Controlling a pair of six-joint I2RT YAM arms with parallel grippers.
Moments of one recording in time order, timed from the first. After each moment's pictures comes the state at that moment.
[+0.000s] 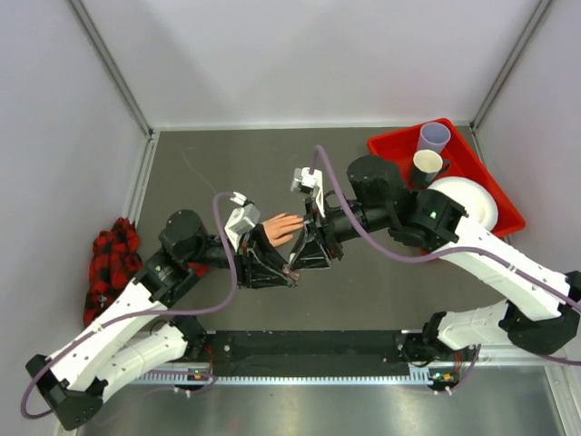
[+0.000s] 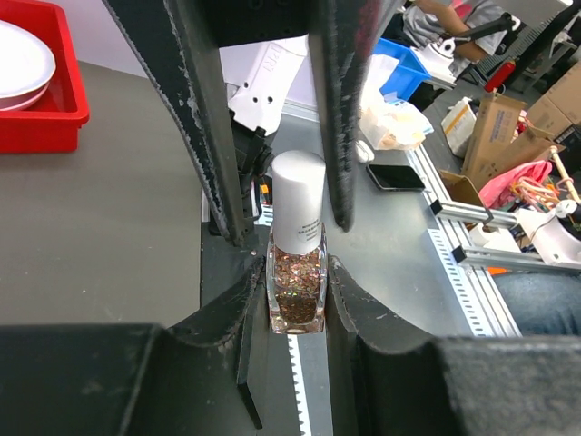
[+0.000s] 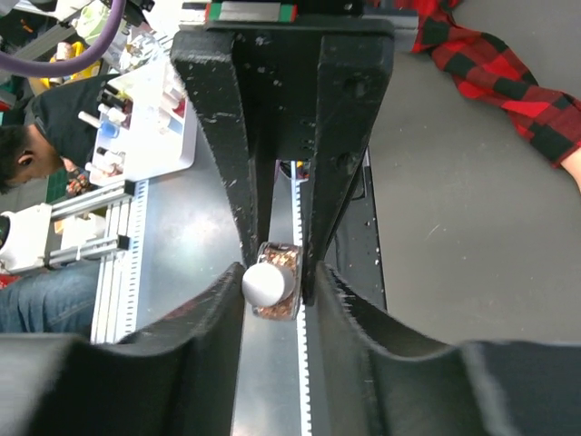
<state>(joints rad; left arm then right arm) -0.71 0.75 0.80 0.00 1.03 -0.43 1.02 1.27 1.55 -0.73 -0.65 0.20</state>
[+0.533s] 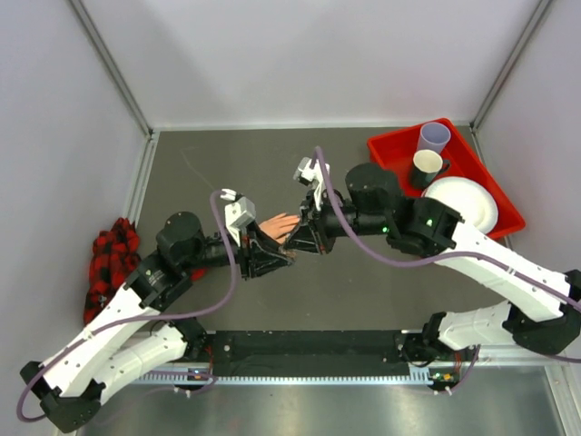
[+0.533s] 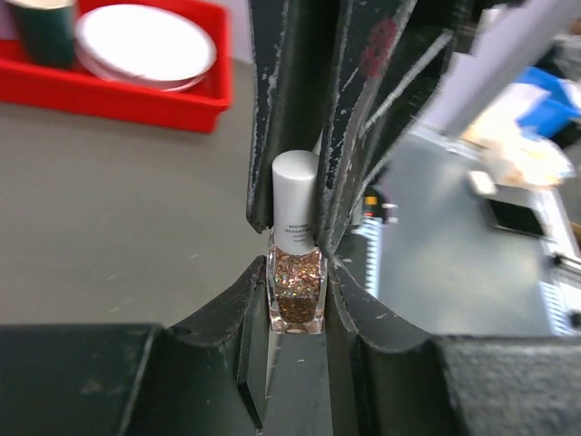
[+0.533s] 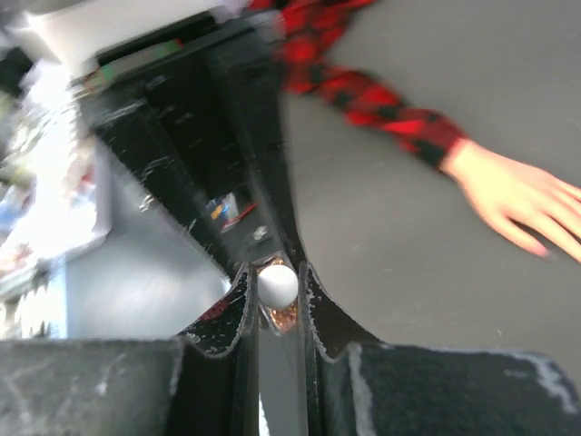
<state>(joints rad) -0.72 0.72 0.85 -0.19 0.70 -0.29 1.06 1.26 1.50 -0.63 -0.37 0.24</state>
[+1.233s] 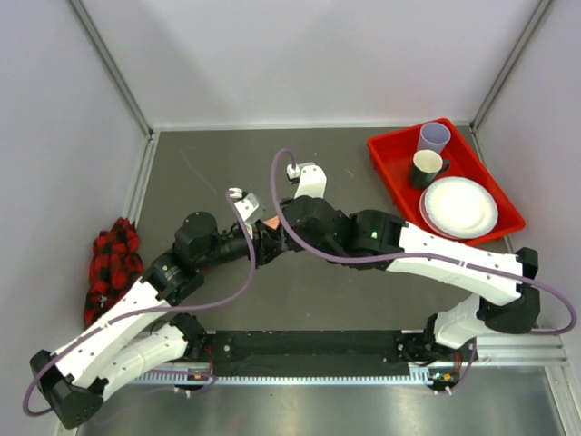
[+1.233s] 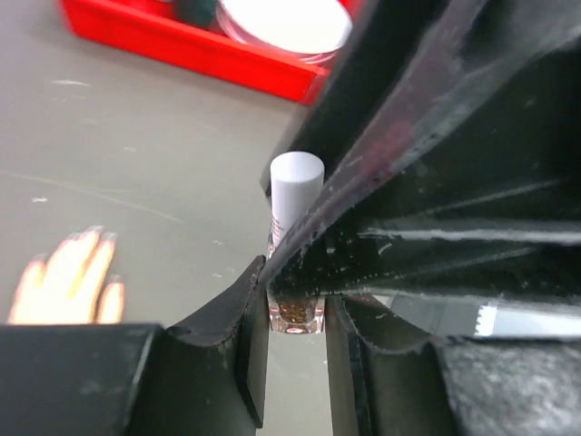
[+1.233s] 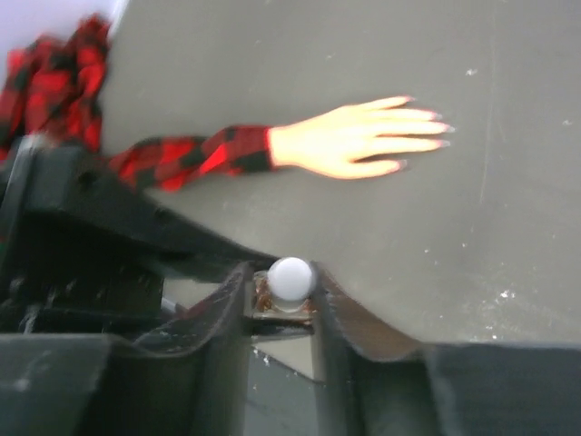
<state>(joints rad) -0.71 0.77 0.74 -0.15 0.40 -0.18 1.29 1.48 1.62 -0.79 0.59 0.73</state>
